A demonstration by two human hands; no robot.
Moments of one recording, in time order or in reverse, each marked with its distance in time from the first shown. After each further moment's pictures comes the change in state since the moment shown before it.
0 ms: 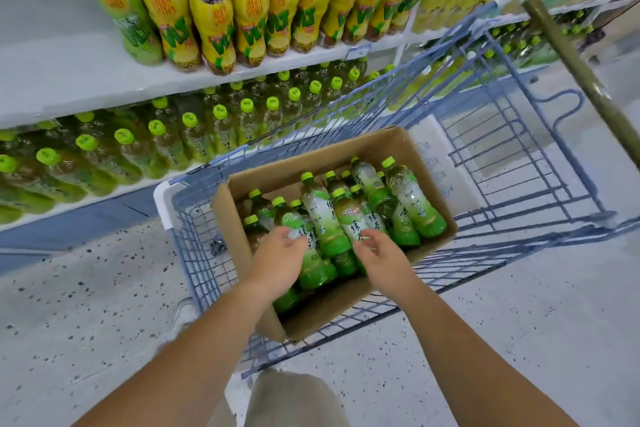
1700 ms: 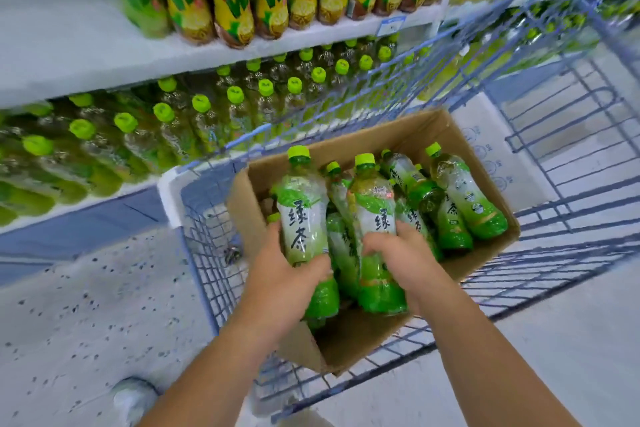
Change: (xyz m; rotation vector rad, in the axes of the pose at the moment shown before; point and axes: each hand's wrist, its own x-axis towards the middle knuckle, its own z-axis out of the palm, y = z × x) left_hand 0.007 -0.047 -0.018 -0.306 0.149 0.118; right_hand 0.017 -0.030 0.056 0.410 0.000 0.101
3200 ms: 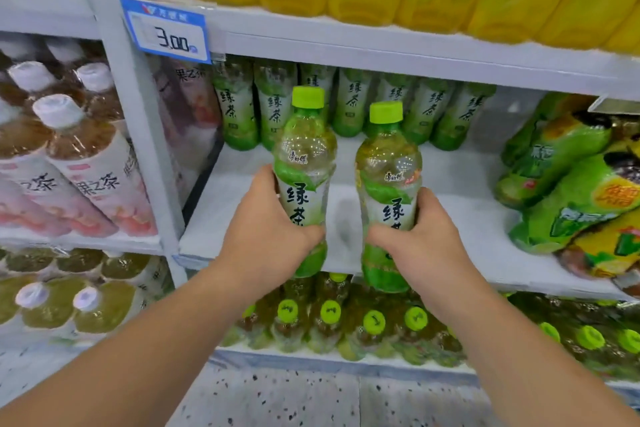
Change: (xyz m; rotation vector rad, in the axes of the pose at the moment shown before) left_hand 0.157 0.085 -0.516 0.208 0.693 0.485; right_hand 0.032 -0.262 0.502 -0.209 -0.313 -0.778
